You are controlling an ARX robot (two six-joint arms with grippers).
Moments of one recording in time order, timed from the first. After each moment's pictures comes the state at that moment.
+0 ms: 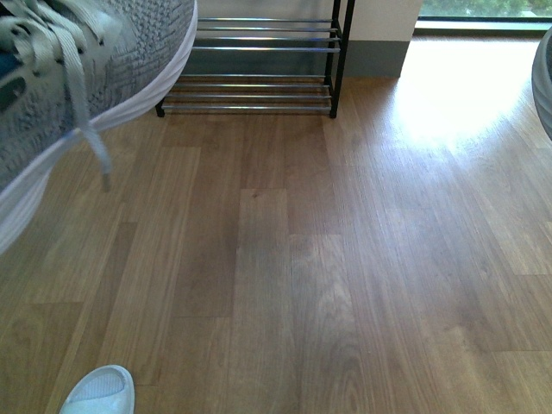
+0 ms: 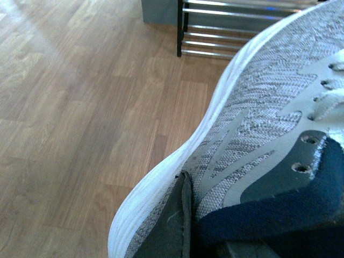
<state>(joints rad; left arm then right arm) -0.47 1.01 0.44 0.10 -0.53 -0.30 -0.60 0.83 0.32 0.05 -0.49 0.09</state>
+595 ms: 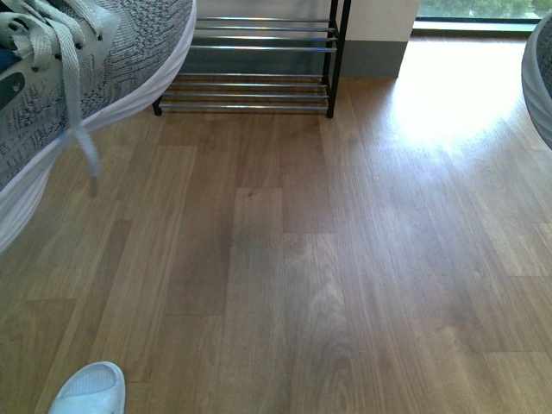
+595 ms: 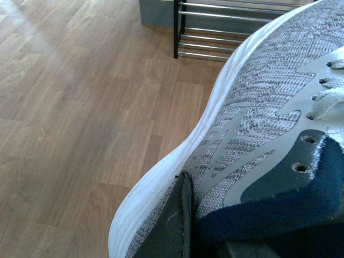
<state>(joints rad) -0.48 1.01 0.44 0.10 -0.53 -0.30 -0.60 0.83 0.32 0.05 -0.50 0.09</state>
